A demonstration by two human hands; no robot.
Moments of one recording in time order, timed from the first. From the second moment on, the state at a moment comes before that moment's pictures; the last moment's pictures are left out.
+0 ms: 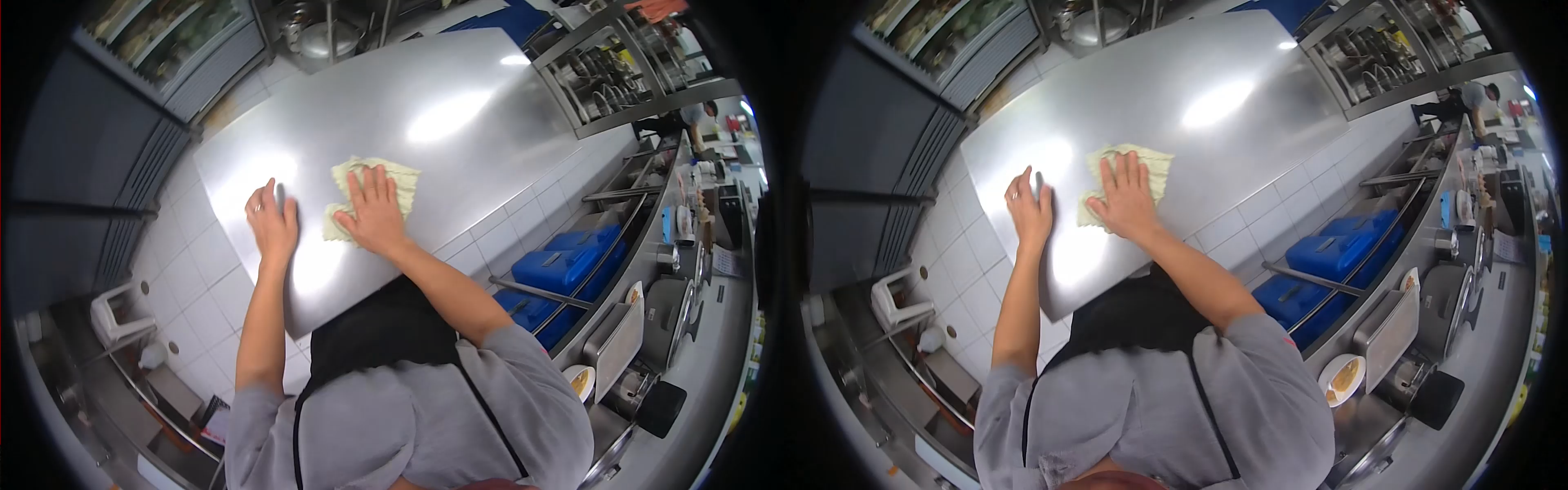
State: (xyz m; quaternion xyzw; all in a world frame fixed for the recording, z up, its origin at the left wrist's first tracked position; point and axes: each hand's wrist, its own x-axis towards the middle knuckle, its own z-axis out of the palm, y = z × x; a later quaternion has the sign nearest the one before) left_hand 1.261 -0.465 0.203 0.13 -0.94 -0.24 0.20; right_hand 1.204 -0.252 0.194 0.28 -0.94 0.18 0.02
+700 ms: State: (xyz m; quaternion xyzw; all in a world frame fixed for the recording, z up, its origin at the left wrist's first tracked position) left_hand 1.255 -0.448 0.210 0.17 -0.97 -0.14 0.11; right_hand 0.803 -0.182 0.178 0.25 -0.96 0.15 0.05
